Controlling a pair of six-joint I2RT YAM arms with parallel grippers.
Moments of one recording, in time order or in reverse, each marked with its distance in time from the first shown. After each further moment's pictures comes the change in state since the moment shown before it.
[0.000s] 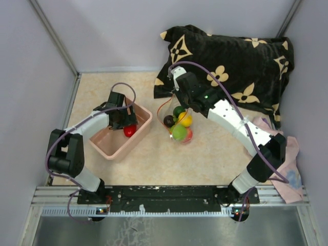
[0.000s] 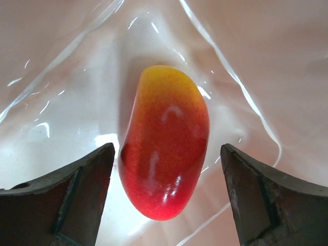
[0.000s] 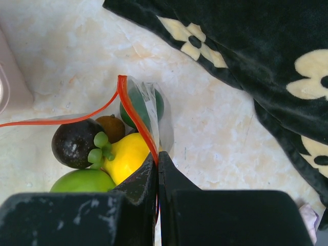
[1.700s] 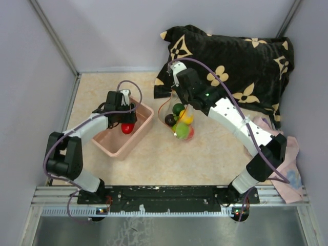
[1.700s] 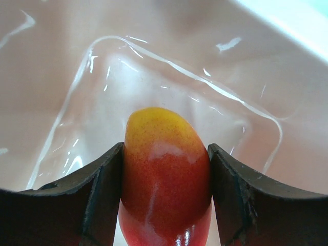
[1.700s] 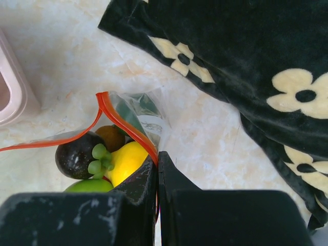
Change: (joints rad) left arm 0.005 -0.015 -0.039 0.198 0.087 0.336; right arm 0.000 0.010 0.060 0.007 0.024 -0.034
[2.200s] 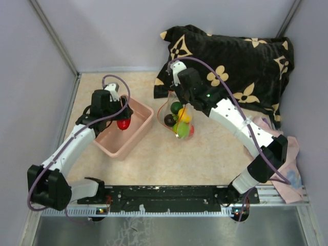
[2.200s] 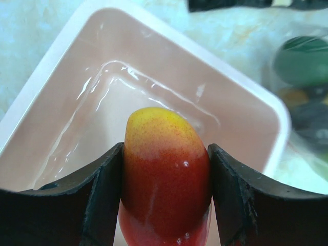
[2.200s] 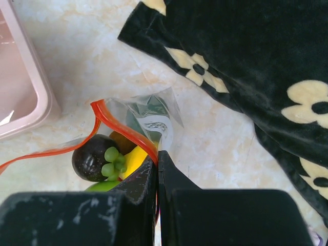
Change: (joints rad) left arm 0.000 -0.316 -0.026 -0.071 -0.019 -0.096; right arm 0.000 -0.016 -0.014 0.040 -0.062 0.013
